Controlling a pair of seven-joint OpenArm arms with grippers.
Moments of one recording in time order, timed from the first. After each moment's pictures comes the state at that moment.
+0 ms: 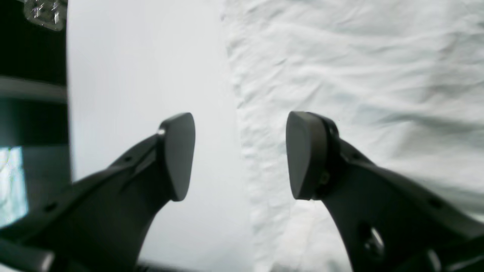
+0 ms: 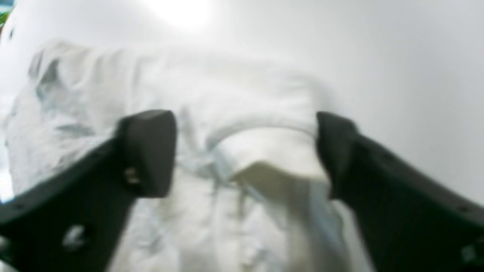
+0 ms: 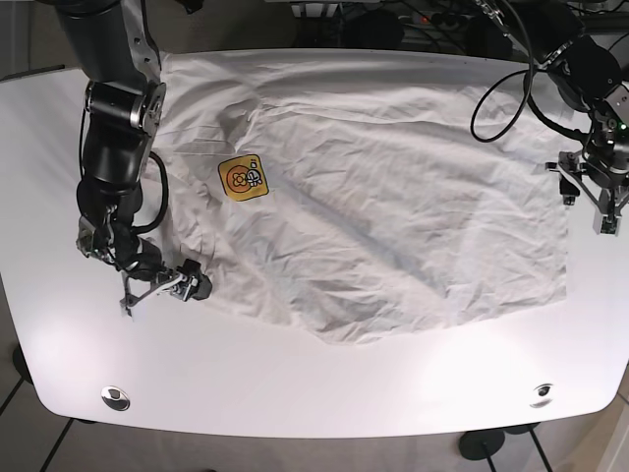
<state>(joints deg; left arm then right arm) -1.8 -14.3 -43.4 104.4 -6.3 -40.1 65.1 31.4 11.3 19.0 41.5 25.7 24.0 -42.0</state>
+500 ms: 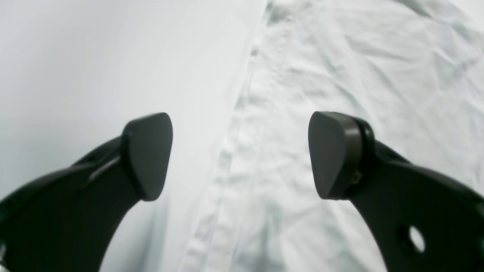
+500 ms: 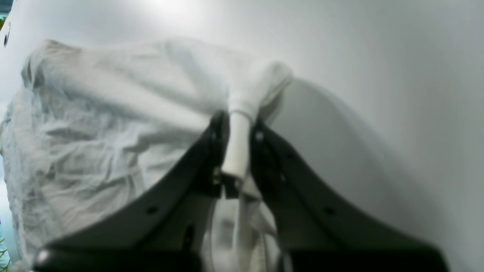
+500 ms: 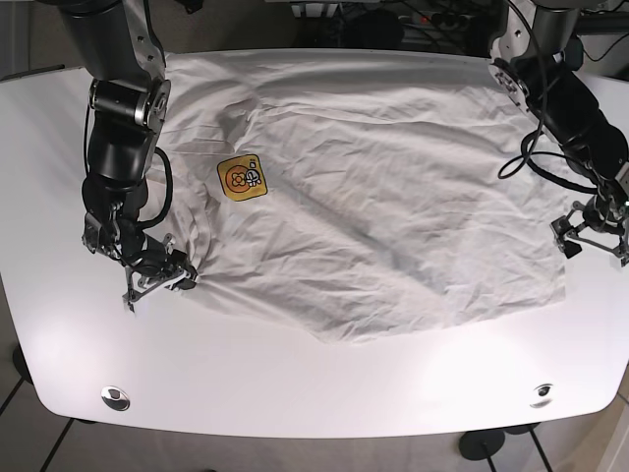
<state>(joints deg) -24.3 -19.2 -43.0 61.0 -3.6 -17.9 53.7 31.0 11.2 19.0 41.2 25.0 23.4 -39.6</state>
